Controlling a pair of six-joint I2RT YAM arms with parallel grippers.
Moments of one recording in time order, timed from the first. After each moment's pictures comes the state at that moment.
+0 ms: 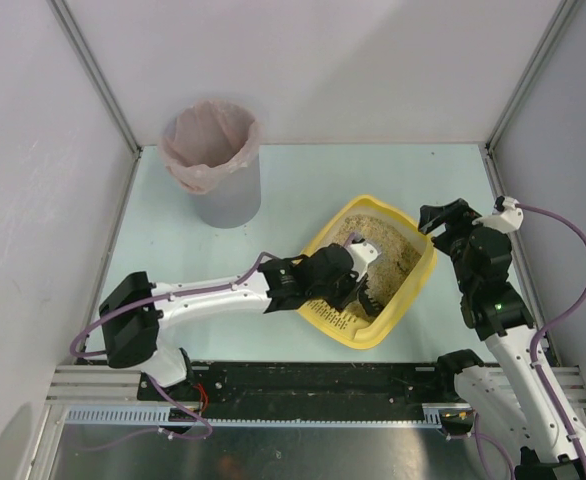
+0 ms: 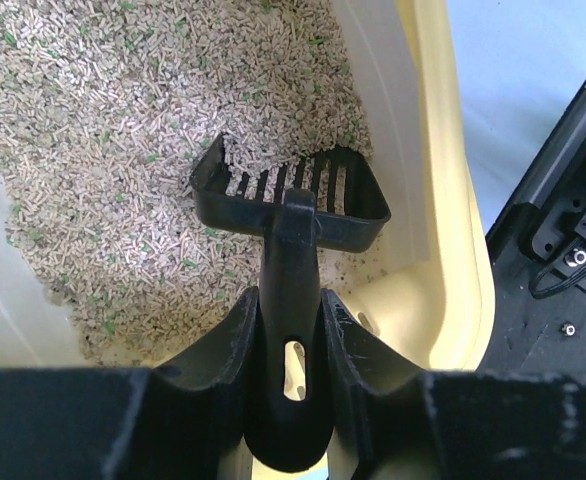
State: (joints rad) left arm -1.16 1.57 1.17 -0.31 -0.07 -0.21; right arm 0.25 0.66 0.72 -0.21 0.28 0.69
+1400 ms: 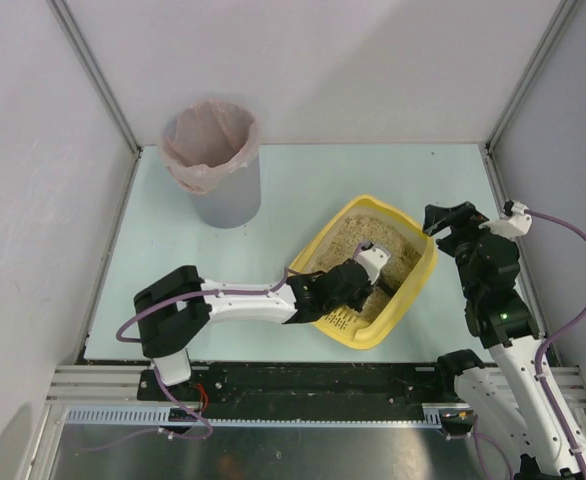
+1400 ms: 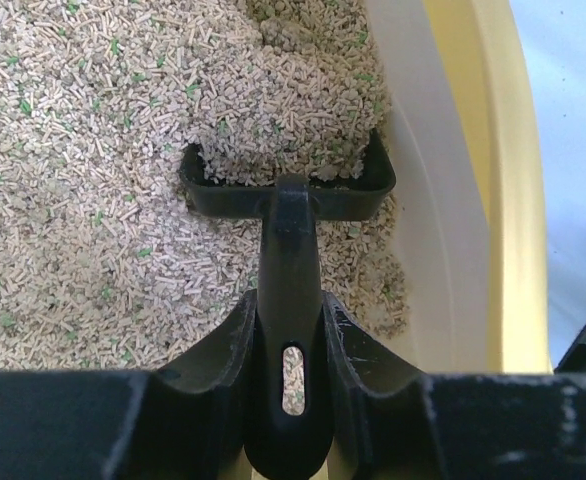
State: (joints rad) left arm -1.20 1.75 1.08 0.11 -0.26 -0.26; right arm 0.25 0.60 0.72 -0.21 0.29 0.68
